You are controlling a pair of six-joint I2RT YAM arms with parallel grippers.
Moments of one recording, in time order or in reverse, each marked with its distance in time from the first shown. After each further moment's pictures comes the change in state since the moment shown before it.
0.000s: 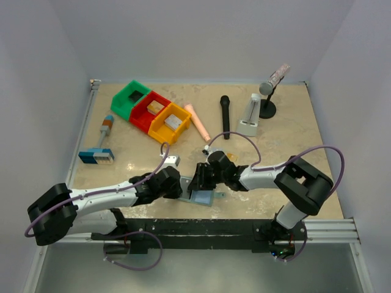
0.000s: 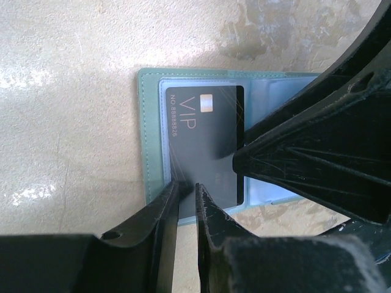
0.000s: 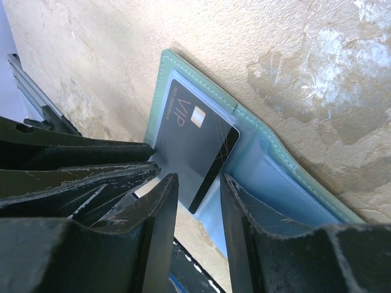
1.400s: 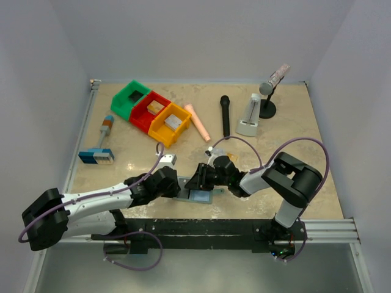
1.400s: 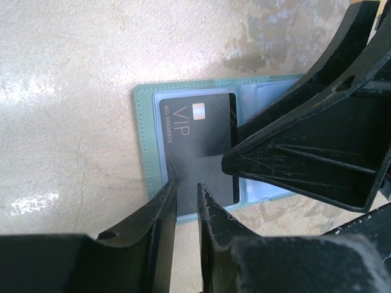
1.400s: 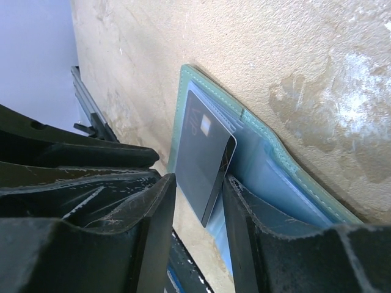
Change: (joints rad) left arm 0.001 -0.062 -0.011 -0.029 -0.036 0.000; right arm -0.013 0.113 -0.125 0.433 -0.058 0.117
